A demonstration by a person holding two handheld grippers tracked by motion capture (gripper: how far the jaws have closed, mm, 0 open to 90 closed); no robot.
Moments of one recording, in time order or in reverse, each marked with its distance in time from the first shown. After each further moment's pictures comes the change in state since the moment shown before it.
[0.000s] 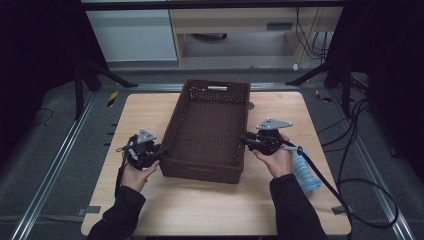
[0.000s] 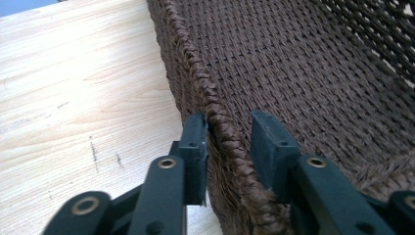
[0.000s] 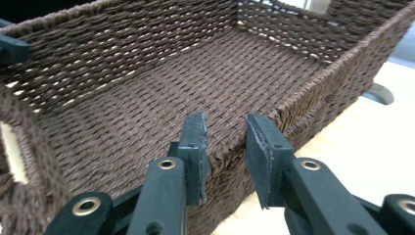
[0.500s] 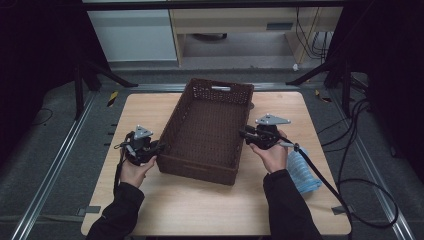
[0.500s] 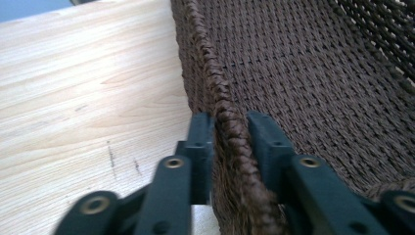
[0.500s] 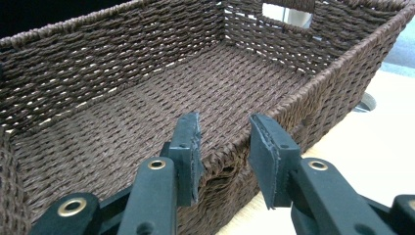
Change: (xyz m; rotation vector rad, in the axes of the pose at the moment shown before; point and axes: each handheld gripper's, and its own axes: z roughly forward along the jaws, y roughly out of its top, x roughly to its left) left arm 0.014 0.001 0.004 -0.028 0.023 -0.031; right arm -0.010 0.003 0.018 -0.055 -0.063 0.057
